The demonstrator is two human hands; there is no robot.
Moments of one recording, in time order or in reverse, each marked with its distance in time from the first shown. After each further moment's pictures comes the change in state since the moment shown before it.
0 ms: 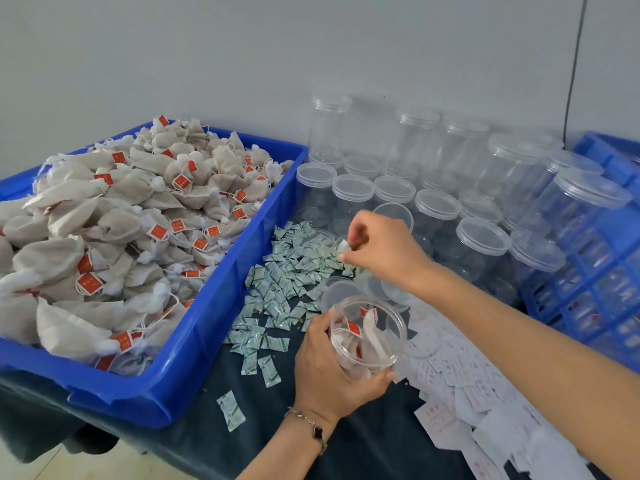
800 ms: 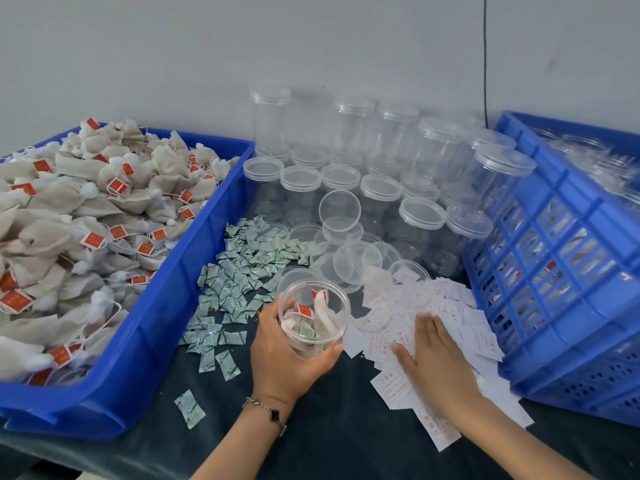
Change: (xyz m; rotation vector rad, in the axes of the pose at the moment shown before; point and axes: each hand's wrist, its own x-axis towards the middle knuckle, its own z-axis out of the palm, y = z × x) left_hand 0.000 0.001 0.000 -0.104 -0.050 -0.087; right_hand -0.183 0.133 0.027 -0.536 -0.125 0.569
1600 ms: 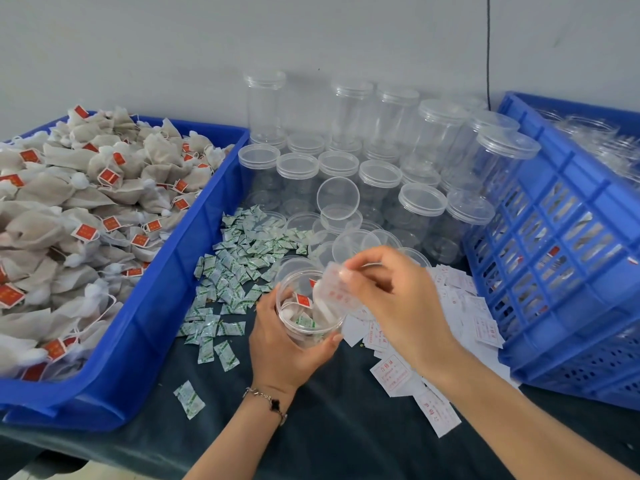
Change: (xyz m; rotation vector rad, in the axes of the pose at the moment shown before) left_hand 0.000 0.000 0.001 0.038 0.002 0.024; right_hand -0.034 -0.098 -0.103 1.081 0.288 -0.438
